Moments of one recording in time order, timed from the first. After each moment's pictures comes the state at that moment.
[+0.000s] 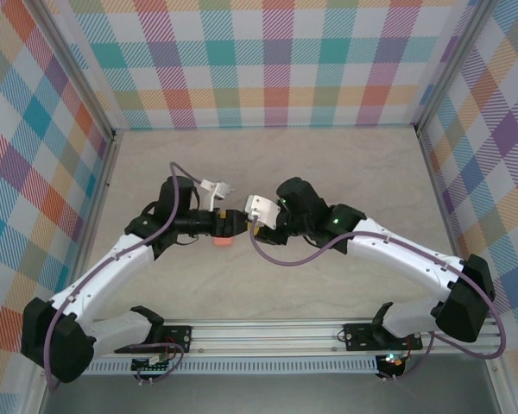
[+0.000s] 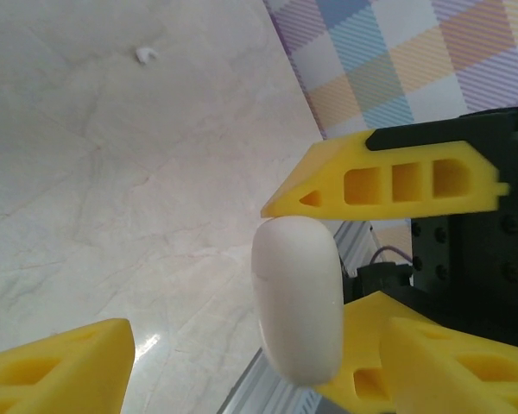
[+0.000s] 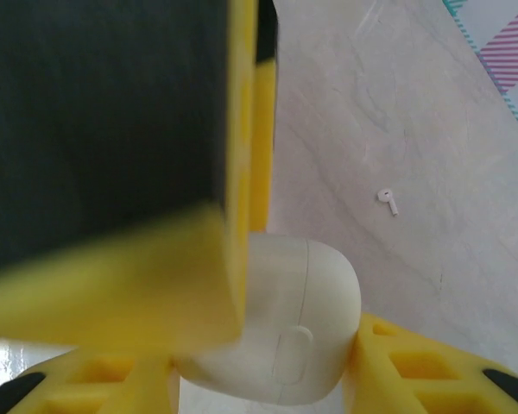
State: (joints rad) left arm -0.49 1.13 0.87 -0.35 0.74 -0.53; right arm 0.92 1.33 1.14 -0.48 -0.13 -0.46
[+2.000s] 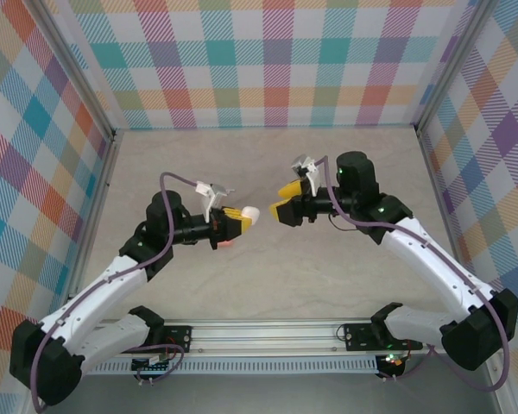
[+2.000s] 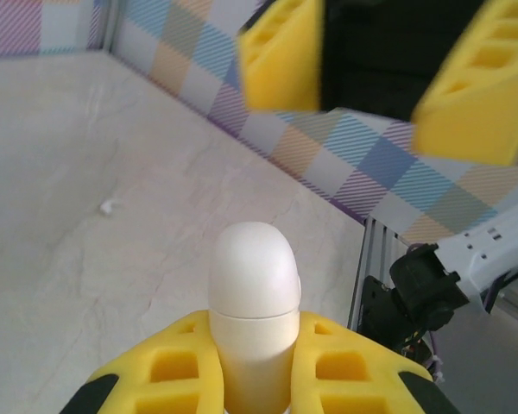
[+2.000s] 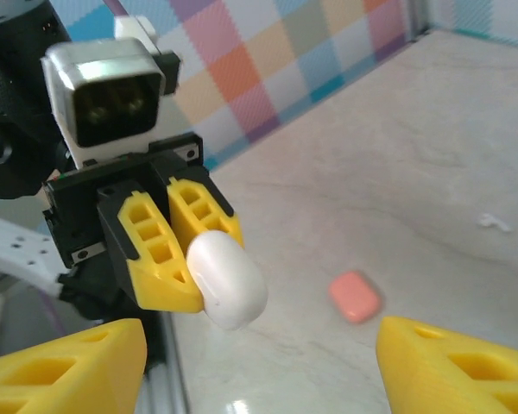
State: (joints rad) left arm -0.53 0.94 0.69 0.02 0.72 -0.26; right arm 0.56 1.17 1.08 -0.34 -0.77 0.13
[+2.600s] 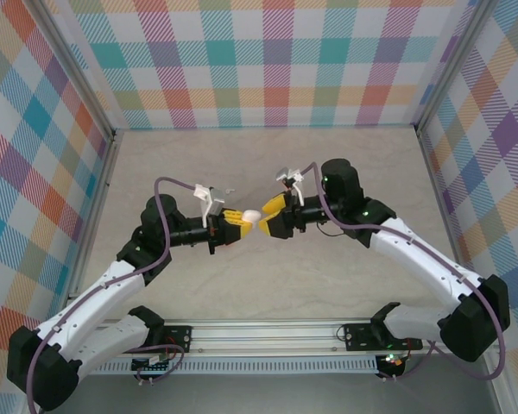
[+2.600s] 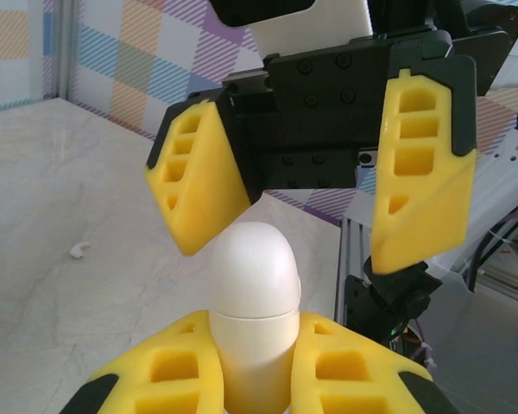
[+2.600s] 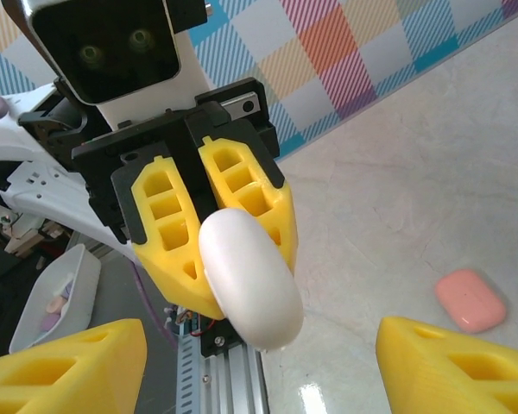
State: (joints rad) left arm -0.54 0.92 0.67 0.10 0.80 -0.22; right arm 0.64 1.23 1.03 -0.23 -0.90 0.20
